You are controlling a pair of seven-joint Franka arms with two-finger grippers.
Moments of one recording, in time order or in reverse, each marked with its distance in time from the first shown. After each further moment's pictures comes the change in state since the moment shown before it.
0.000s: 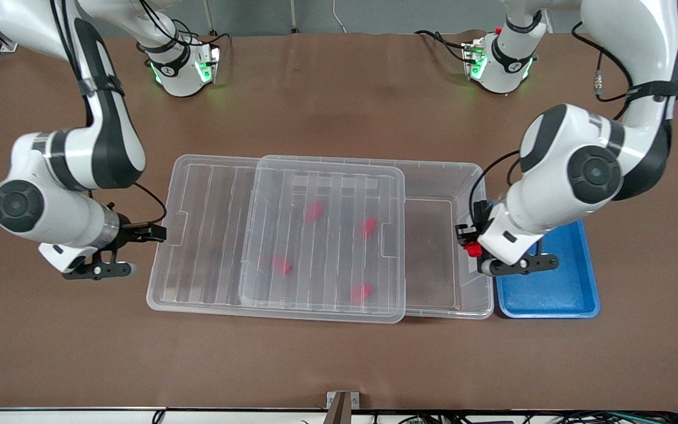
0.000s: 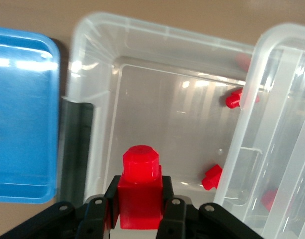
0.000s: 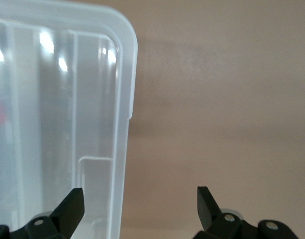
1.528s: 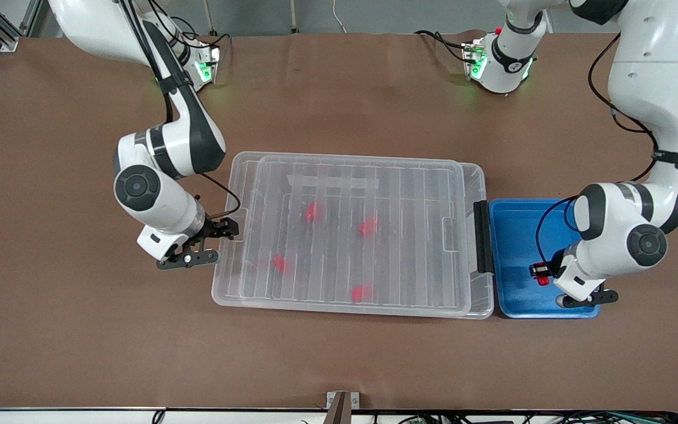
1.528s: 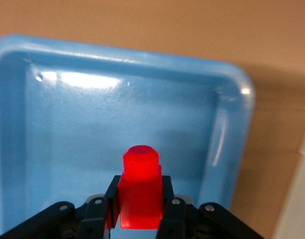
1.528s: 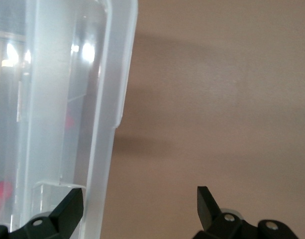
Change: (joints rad) left arm 0.151 0.110 0.248 -0.194 -0.001 0.296 0.371; right arm 0.186 0.056 0.017 -0.207 0.042 0.313 0.101
